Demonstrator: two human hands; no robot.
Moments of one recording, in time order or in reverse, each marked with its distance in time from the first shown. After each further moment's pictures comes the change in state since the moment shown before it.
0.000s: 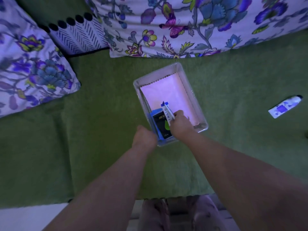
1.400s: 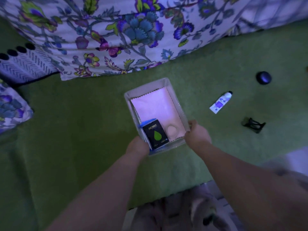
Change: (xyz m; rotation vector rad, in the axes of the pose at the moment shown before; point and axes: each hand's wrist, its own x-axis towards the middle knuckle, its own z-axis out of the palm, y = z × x) left_hand -0.037 0.072 0.099 0.242 -0.137 0.122; right_hand -0.038 0.163 -0.116 0.015 0.249 0.264
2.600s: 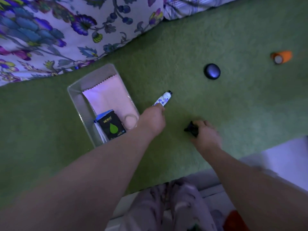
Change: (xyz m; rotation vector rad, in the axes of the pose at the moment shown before) left_hand -0.016 0.292 0.164 0.344 0.187 0.483; right_hand 0.131 0.244 -0.137 -0.201 -0.047 -0.095
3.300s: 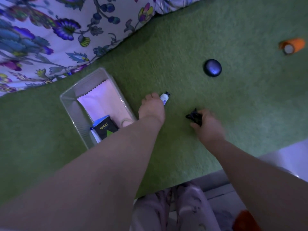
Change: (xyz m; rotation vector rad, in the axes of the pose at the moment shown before) left_hand 0.058 0.024 0.011 0.262 0.028 -0.146; right_hand 0.033 -0.003 -0.020 0.270 0.046 0.038
